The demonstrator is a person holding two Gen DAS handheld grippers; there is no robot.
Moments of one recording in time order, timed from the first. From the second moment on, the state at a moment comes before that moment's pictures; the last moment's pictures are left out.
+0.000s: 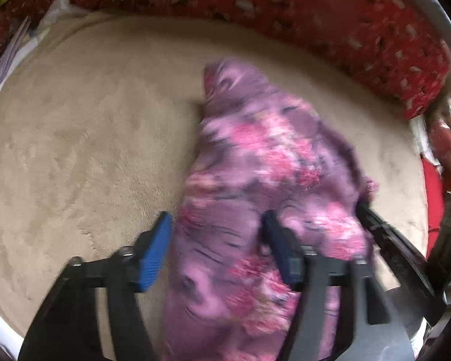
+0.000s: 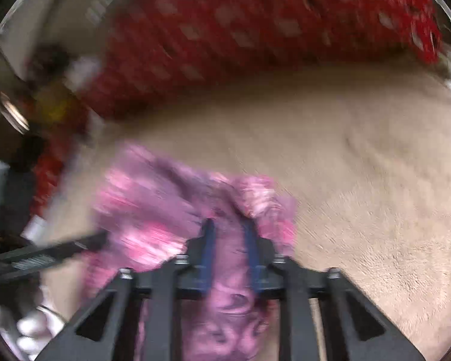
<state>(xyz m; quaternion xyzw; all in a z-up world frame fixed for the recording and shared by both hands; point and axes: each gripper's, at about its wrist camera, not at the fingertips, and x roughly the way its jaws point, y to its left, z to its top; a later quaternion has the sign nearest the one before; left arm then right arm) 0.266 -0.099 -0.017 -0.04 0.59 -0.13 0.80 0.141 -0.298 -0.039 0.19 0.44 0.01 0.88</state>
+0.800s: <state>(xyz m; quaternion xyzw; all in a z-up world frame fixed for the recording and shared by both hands) 0.130 -0.053 -0.028 0.04 0.59 -0.14 0.79 0.014 -0.258 -0.039 0.09 0.52 0.00 0.85</state>
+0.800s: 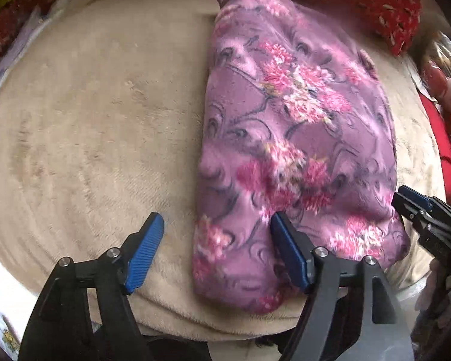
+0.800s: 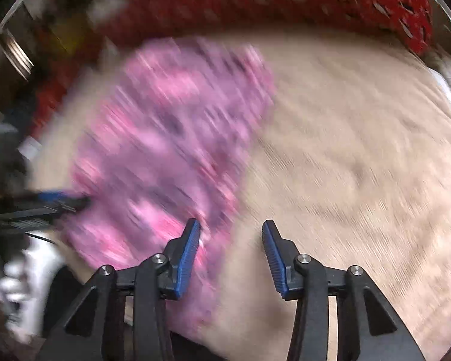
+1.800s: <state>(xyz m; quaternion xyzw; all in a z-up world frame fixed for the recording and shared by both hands) 0.057 -0.010 -0.001 0.07 0.55 -0.12 0.82 -0.036 -0.247 -0.035 0.12 0.55 -0.08 0.82</state>
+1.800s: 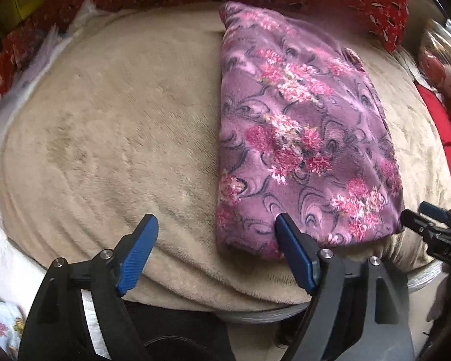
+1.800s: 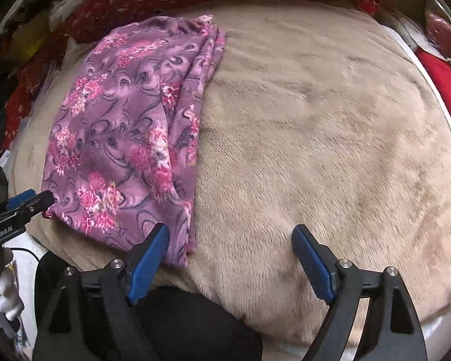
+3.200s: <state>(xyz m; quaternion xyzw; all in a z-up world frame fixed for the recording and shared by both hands) -0.021 -0.002 0.027 0.14 0.50 -0.12 0.84 -0.107 -0.192 0.042 0.00 0.42 -0.11 0.90</state>
